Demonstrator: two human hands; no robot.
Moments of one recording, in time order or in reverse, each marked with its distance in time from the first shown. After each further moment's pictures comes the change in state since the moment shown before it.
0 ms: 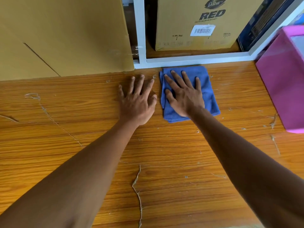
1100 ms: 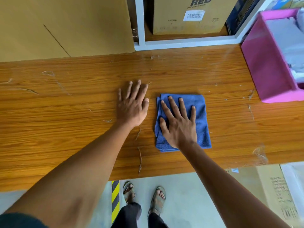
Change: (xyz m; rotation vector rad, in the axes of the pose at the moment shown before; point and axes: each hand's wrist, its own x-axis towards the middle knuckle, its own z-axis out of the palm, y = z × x) left_hand -0.125 0.003 -0.010 0.032 -0.026 0.002; right_hand -0.216 -0.059 0.020 0.030 0.003 0.066
